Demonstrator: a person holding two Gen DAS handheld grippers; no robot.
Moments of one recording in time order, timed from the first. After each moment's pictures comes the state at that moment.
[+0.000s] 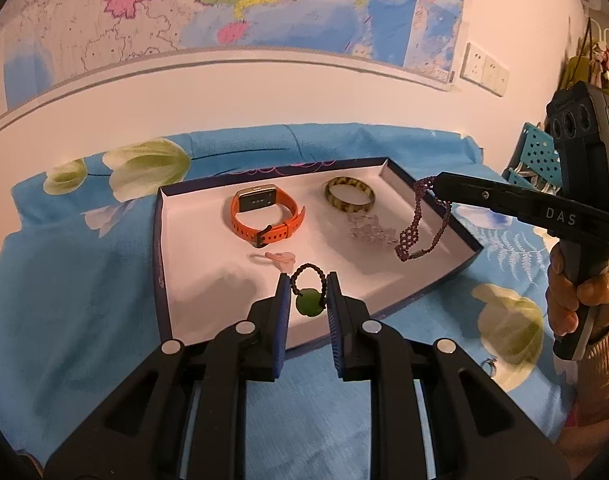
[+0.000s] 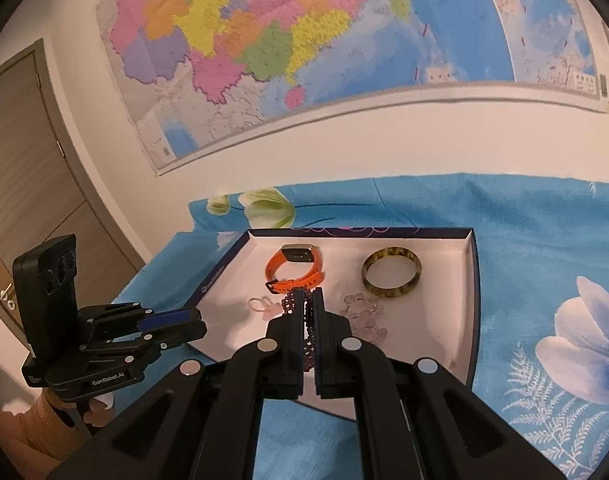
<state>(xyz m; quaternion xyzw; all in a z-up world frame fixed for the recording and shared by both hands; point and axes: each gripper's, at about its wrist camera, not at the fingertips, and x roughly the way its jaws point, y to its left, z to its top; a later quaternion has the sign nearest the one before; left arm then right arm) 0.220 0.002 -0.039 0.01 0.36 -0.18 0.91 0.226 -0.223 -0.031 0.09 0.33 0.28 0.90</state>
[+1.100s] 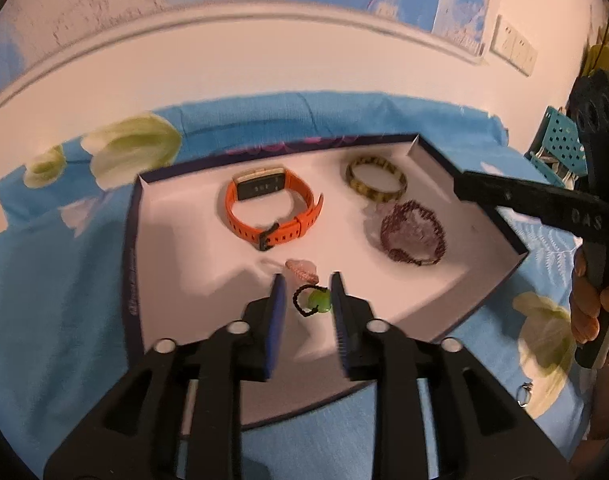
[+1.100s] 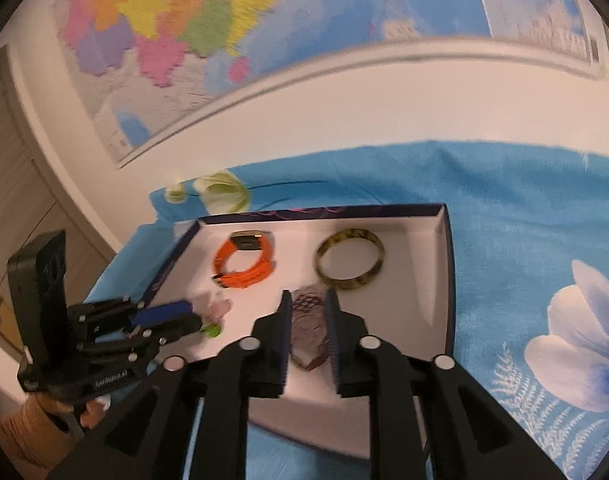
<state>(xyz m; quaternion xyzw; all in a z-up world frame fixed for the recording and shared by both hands) 0.264 -0.012 -0.061 0.03 0.39 -0.16 0.90 0.253 -0.230 -0.049 0.09 0.37 0.24 0.89</state>
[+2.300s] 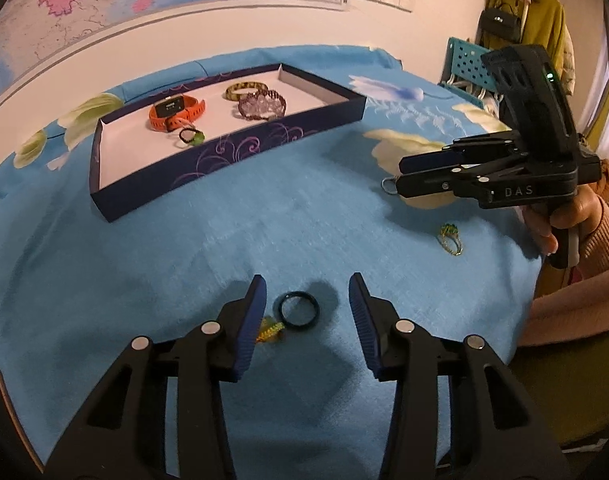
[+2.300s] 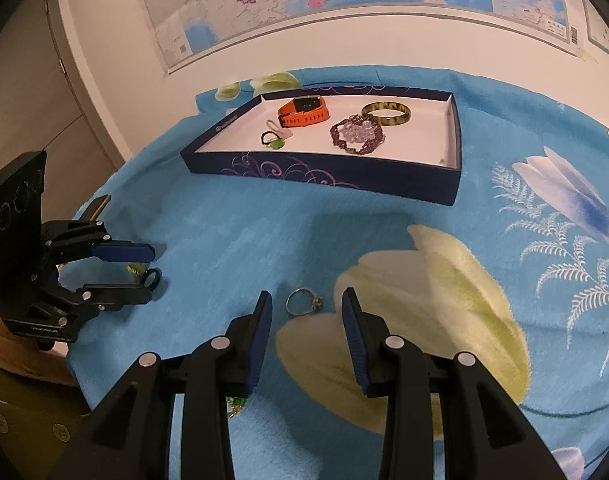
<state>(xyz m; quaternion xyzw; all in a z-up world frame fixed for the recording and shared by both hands) 0.081 -0.021 -0.085 0.10 0.41 -0.28 0.87 0.100 -0.230 -0.100 0.00 0.41 0.27 0.87</state>
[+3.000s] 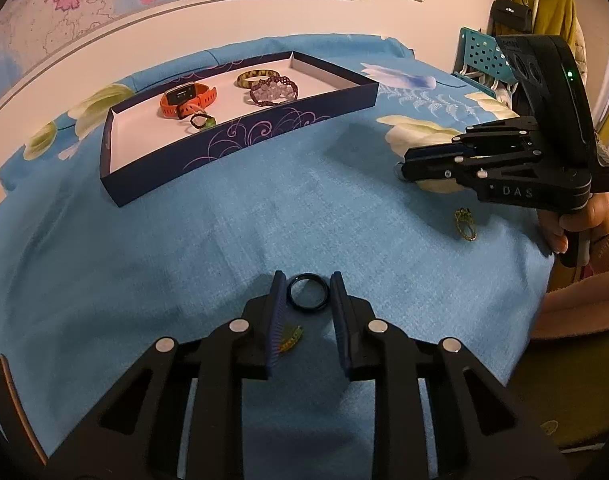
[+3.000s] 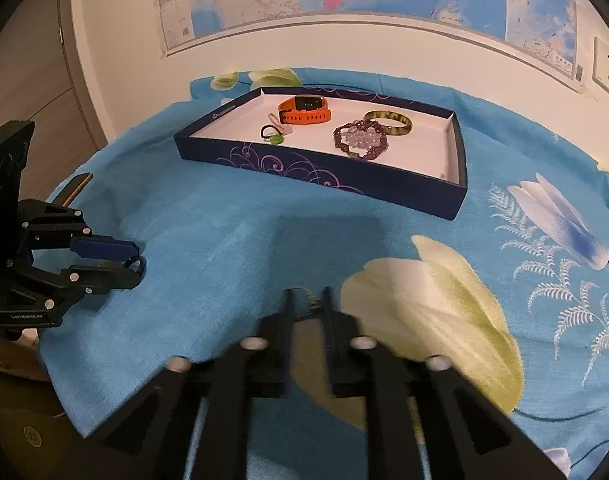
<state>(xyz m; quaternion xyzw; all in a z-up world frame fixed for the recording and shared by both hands) 0.079 -0.018 -0.089 0.11 0.42 -0.25 0.87 0.094 -0.211 -0.100 -0.06 0.40 0.24 0.88</state>
